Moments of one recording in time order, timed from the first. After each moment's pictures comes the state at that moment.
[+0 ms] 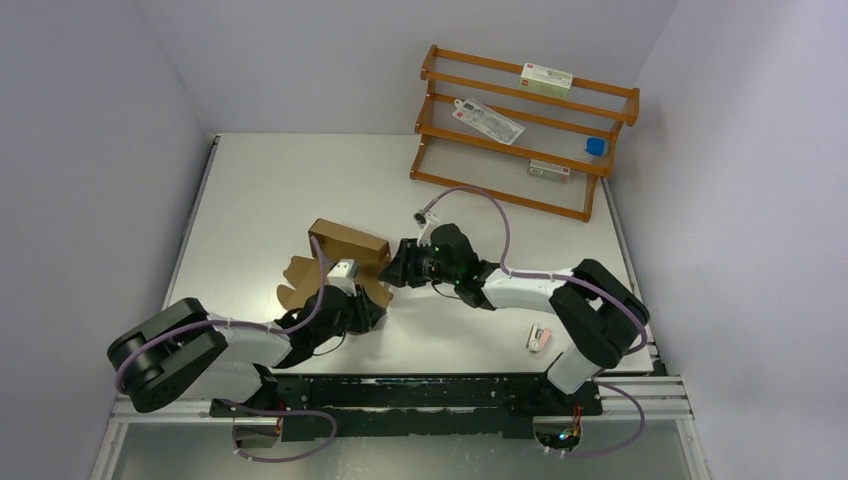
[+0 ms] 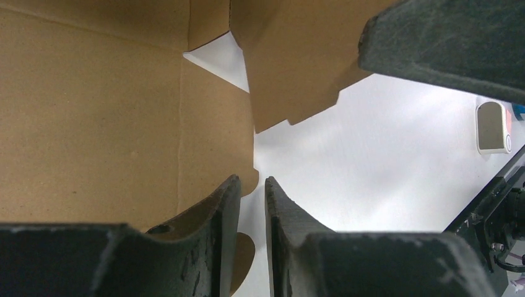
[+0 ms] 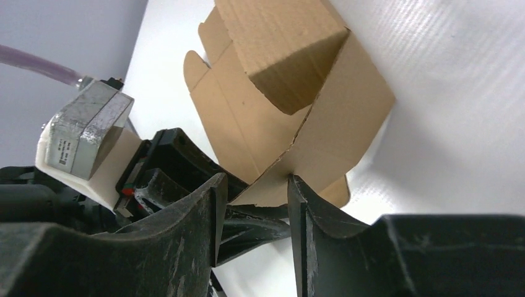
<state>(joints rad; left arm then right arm) -0.87 1.31 0.15 0.66 -0.12 -0.72 0.81 1.59 0.72 0.43 -0.26 0.70</state>
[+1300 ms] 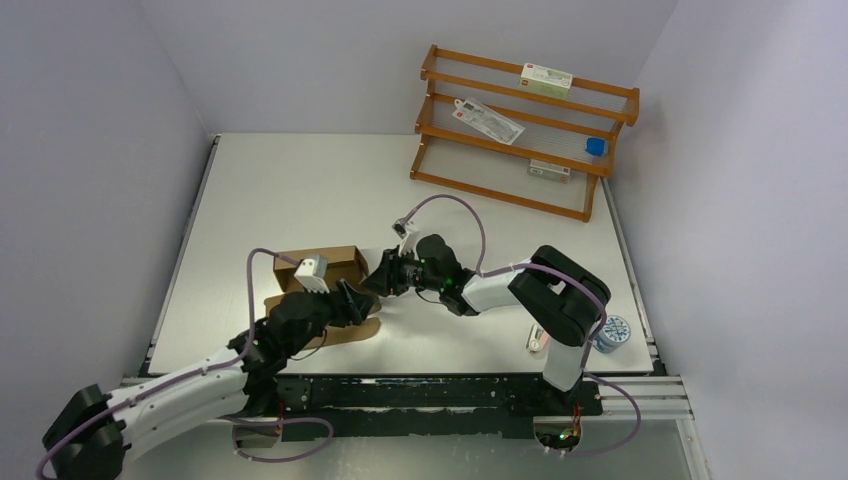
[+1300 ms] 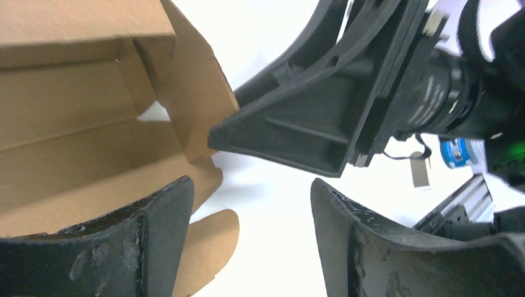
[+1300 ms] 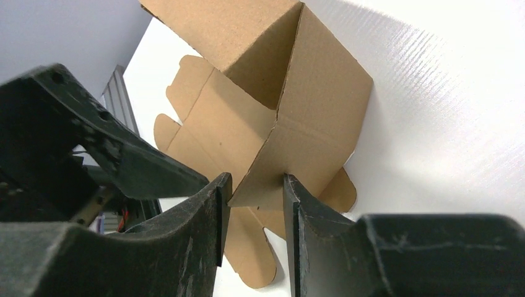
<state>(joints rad) -0.87 0.71 0.12 0.29 -0.23 -0.75 0.87 1.81 0.73 0.76 -0.32 0.63</state>
